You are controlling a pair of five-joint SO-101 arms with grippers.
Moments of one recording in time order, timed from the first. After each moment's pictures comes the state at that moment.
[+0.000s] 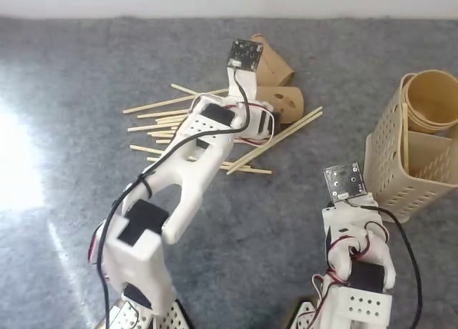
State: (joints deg) left arm 19.9 18.2 7.5 42.1 18.9; right arm 6.8 -101.0 95.1 56.4 25.4
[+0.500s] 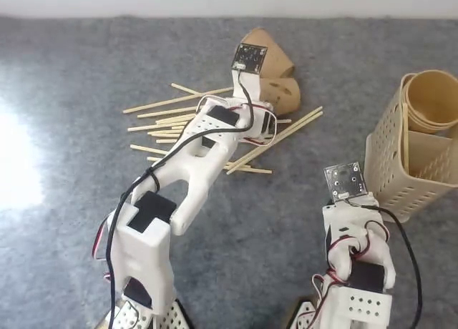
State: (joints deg) left arm 20.0 23.3 5.2 37.6 18.4; right arm 6.8 -101.0 95.4 54.8 25.4
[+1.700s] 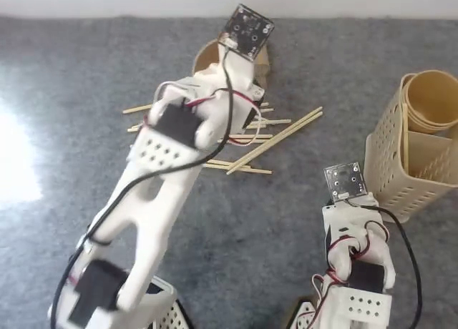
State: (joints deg) left arm 21.5 -12.1 4.7 59.7 0.9; right arm 6.8 -101.0 95.5 54.8 25.4
